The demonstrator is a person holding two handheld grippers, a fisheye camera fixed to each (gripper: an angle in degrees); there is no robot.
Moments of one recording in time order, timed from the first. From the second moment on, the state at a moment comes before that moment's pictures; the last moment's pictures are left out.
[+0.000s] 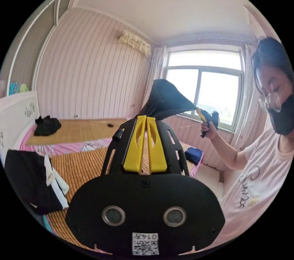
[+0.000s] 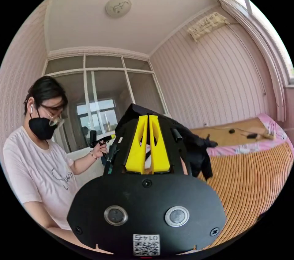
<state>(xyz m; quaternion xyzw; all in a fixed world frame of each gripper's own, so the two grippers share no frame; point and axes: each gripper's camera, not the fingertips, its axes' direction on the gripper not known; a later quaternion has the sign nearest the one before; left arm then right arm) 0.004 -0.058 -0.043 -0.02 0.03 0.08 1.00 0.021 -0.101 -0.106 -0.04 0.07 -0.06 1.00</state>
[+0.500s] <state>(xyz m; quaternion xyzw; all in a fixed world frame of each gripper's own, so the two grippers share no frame) -0.074 0.266 0.064 -0.43 -0.09 -0.07 0.90 0.205 0.144 -0.010 -0.33 0.31 0.22 0.87</state>
